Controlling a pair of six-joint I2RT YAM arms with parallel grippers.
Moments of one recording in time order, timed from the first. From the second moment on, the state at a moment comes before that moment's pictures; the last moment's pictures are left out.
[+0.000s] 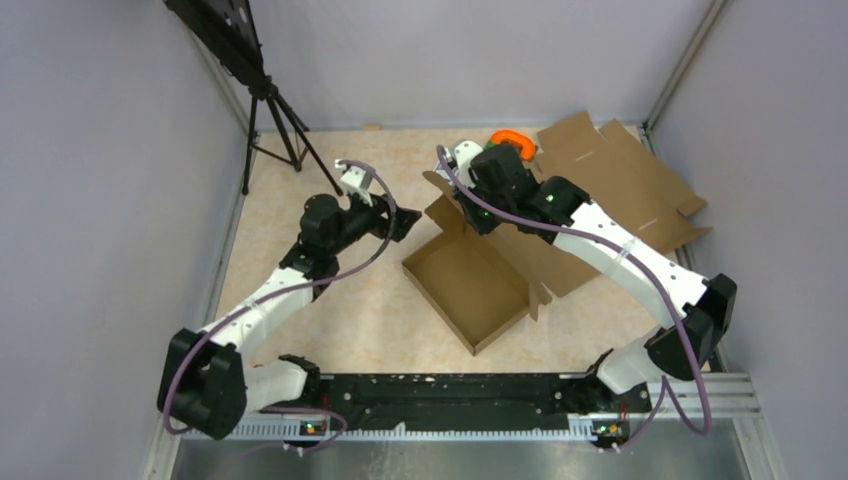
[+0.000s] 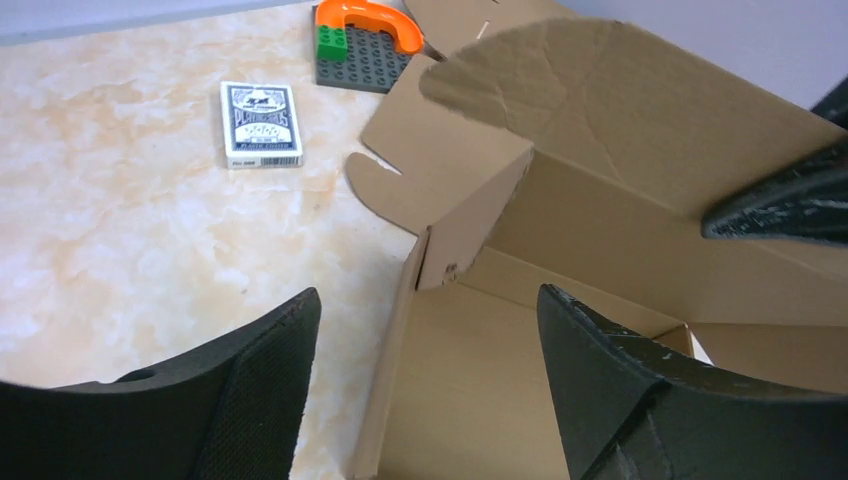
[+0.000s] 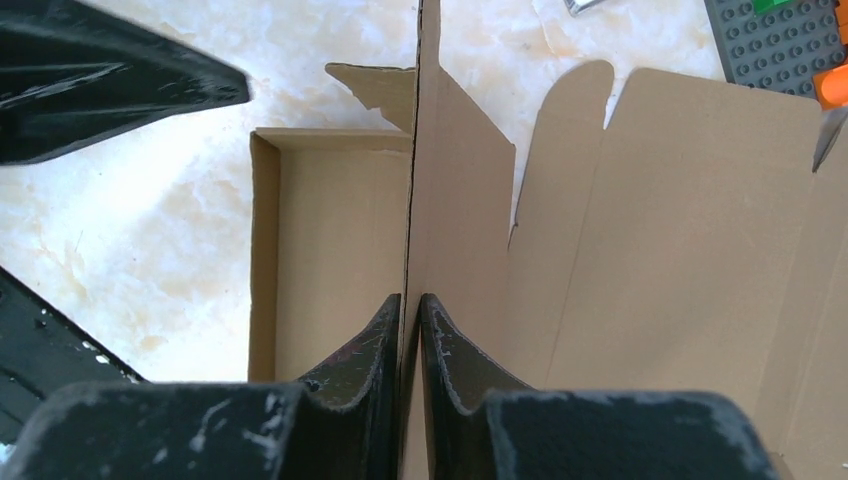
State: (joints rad) left arm -0.40 1.14 0.67 0.36 0.37 -0.30; right arm 0.81 1.47 1.52 -0.80 0.10 0.02
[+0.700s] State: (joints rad) left arm -0.42 1.42 0.85 0.44 0.62 -0.29; right arm 0.81 1.47 1.53 -0.81 0.11 0.02
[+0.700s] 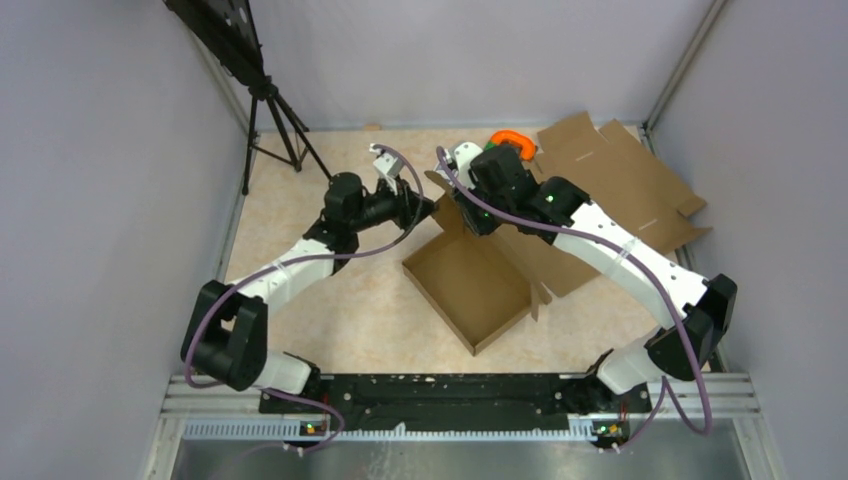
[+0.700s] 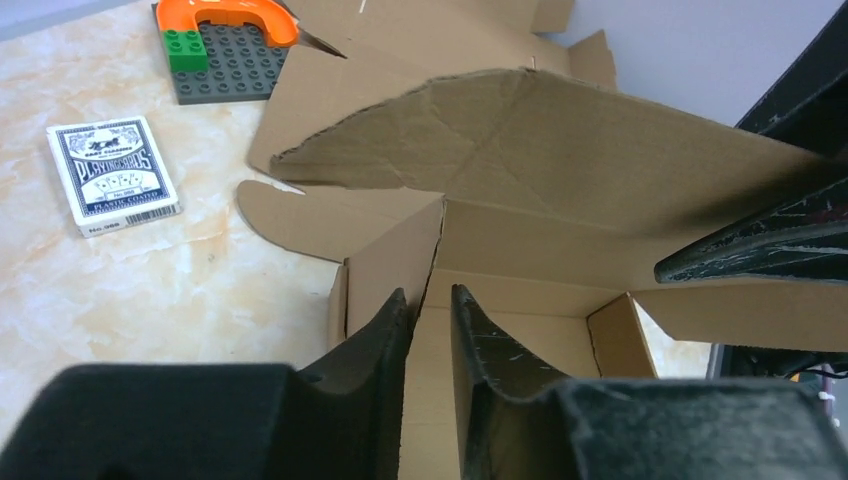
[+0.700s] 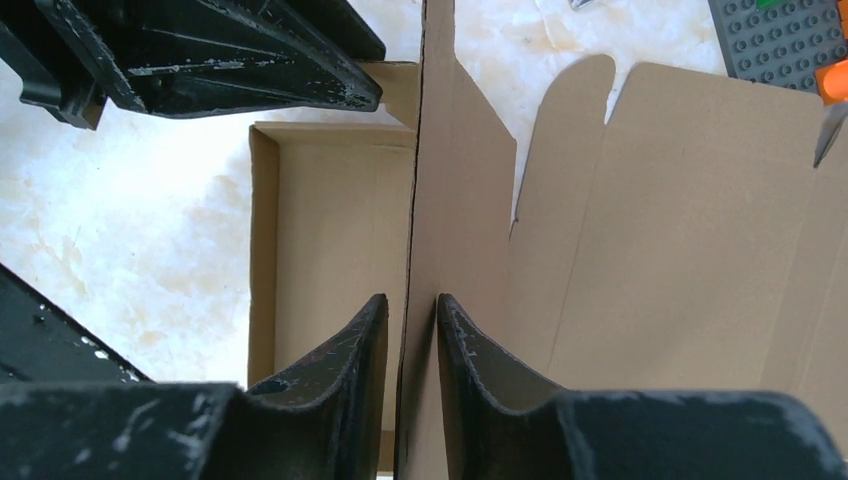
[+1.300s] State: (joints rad) left arm -0.47 1.37 0.78 0.40 0.53 -0.17; right arm 0.81 1.37 1.52 -0.81 0.14 0.06
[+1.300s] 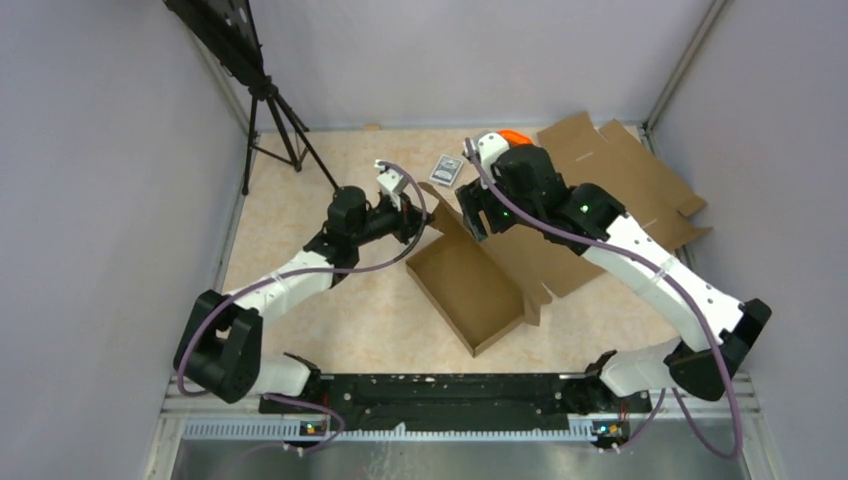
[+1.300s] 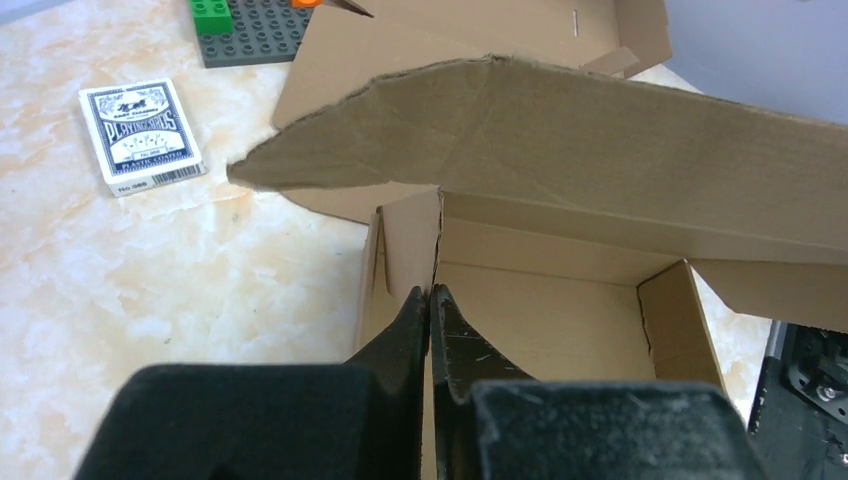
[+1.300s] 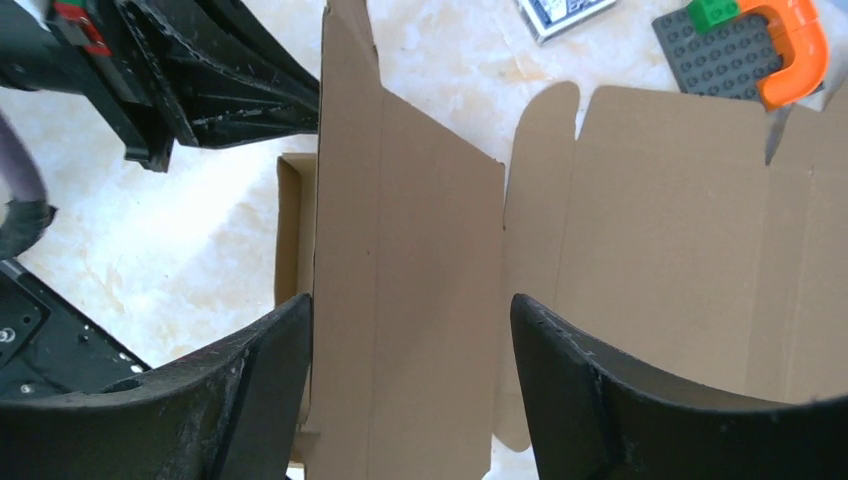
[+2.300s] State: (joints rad) left arm -0.51 1.22 0.70 0.27 0.31 -0.26; right arm 0.81 0.77 1.13 -1.06 0.58 0.87
